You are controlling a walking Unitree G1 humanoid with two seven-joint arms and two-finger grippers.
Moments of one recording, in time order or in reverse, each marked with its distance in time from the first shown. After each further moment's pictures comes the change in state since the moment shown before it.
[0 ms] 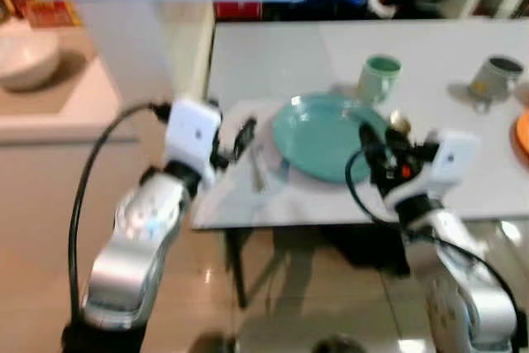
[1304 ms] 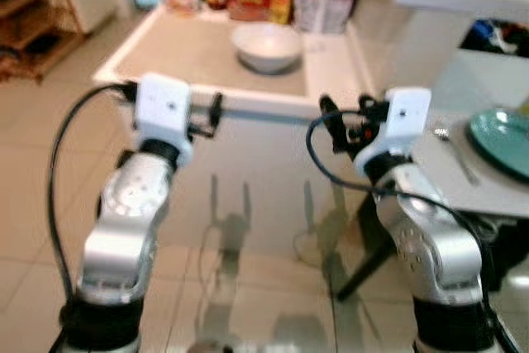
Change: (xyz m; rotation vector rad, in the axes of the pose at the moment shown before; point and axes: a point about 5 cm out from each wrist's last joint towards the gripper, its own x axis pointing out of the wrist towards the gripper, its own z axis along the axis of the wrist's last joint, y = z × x) left arm 0.009 0.026 0.003 0.044 0.054 0.212; right arm 0.047 0.022 0.011 -0.147 0.019 0.083
